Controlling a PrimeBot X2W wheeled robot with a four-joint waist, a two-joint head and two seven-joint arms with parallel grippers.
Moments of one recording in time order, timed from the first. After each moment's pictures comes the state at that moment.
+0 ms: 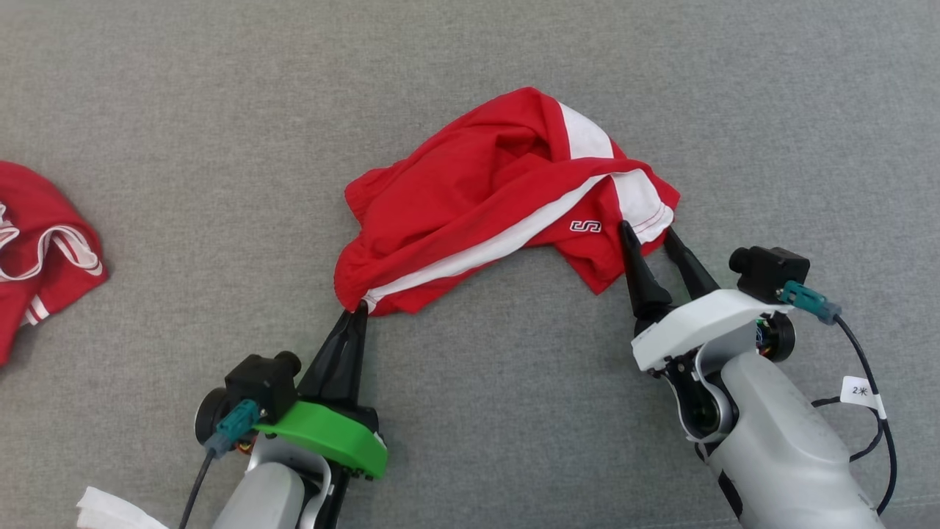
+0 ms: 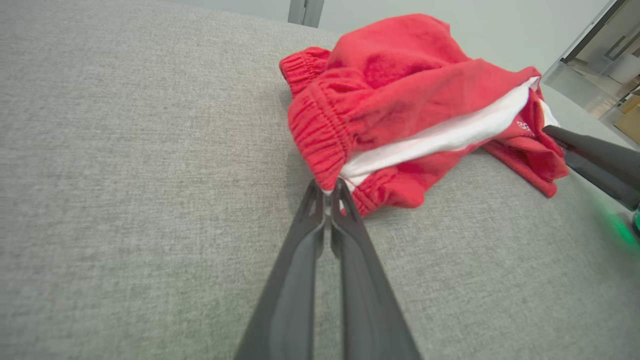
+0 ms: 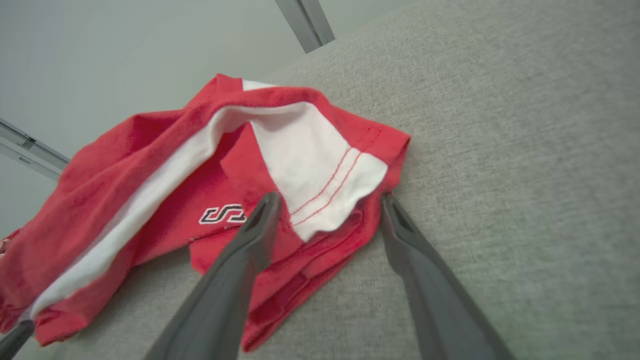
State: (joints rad) left arm -0.23 0.11 -0.37 0.36 -0.42 -0.13 -0.26; right arm -0.51 -0.05 0.27 0.59 0.65 0.13 -0.26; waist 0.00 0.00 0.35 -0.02
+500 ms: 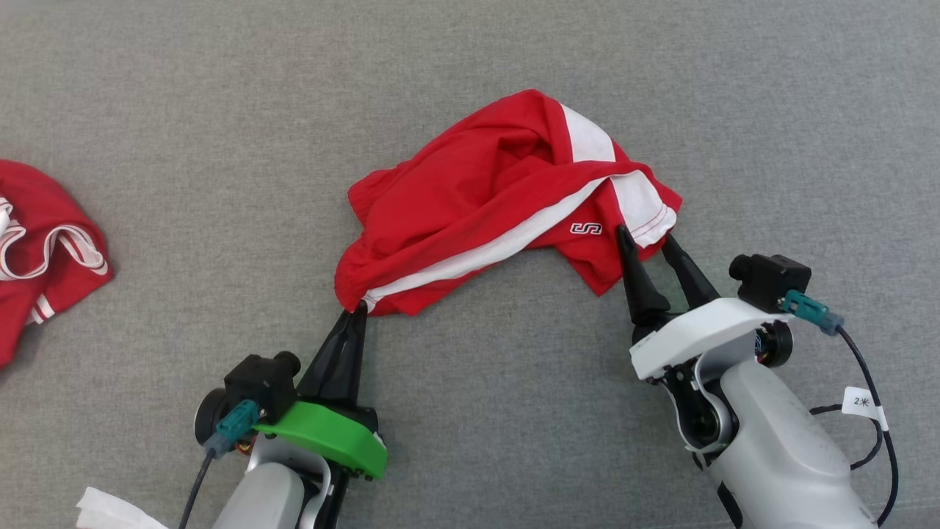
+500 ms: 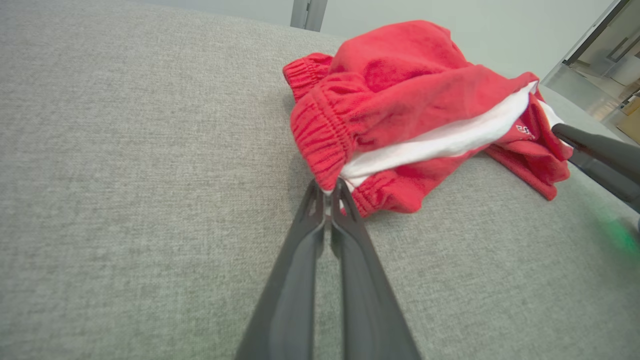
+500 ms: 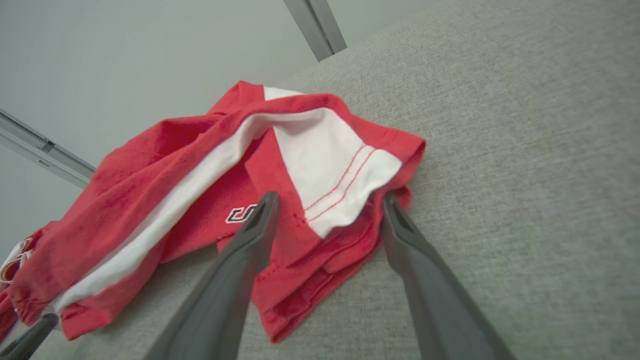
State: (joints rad) left arm -0.24 0.11 -0.37 0.36 -0.42 -0.13 -0.26; right arm -0.47 -0.05 0.27 0.54 0.65 0.13 -0.26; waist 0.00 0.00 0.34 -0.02
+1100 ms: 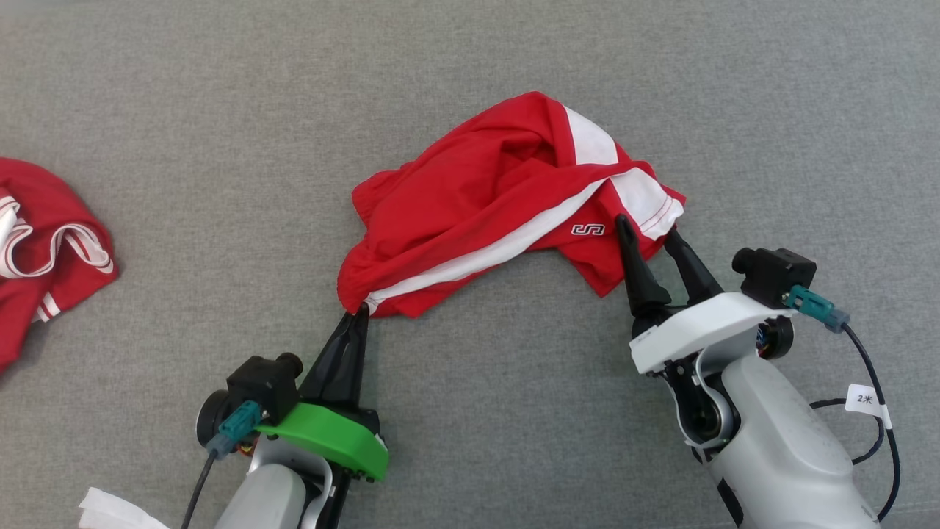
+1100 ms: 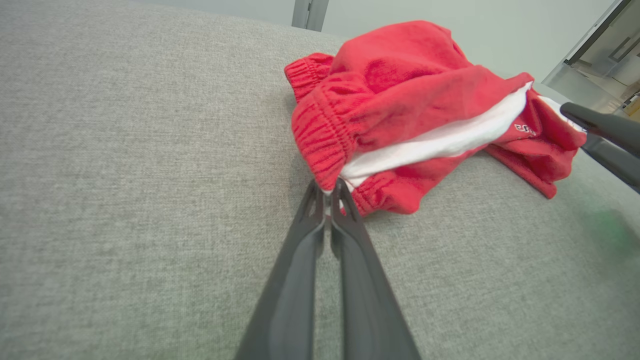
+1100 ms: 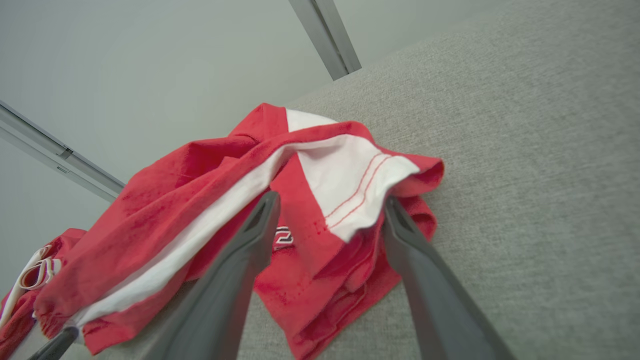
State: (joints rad) left arm -0.23 0.11 -0.37 0.36 -0.42 -0.13 -0.26; right arm -0.46 -0.05 0.27 0.48 0.64 0.13 -0.26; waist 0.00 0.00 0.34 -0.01
